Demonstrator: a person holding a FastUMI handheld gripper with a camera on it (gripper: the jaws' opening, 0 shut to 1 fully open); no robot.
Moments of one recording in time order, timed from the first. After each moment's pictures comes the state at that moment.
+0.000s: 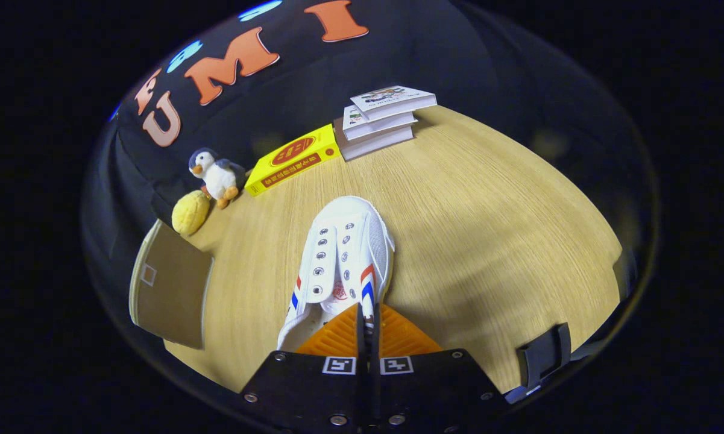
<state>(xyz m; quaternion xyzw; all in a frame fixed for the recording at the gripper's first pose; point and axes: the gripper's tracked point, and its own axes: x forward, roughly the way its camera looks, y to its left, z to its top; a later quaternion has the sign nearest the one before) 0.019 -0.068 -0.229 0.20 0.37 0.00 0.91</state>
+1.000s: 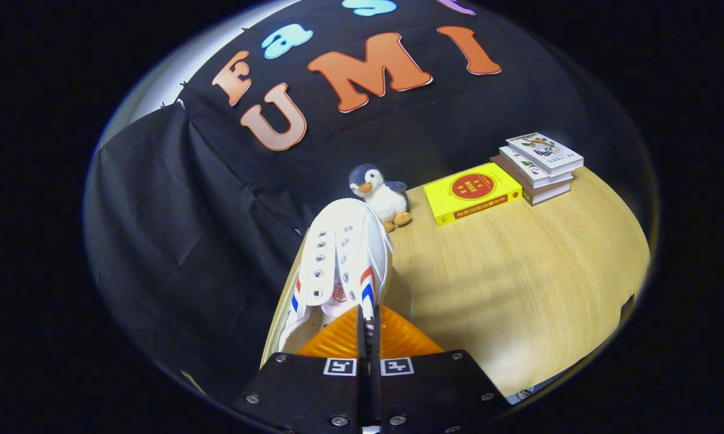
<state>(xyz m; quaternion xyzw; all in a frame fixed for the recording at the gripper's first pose) 0.028 0.269 -0.050 0.19 0.30 0.14 0.92</state>
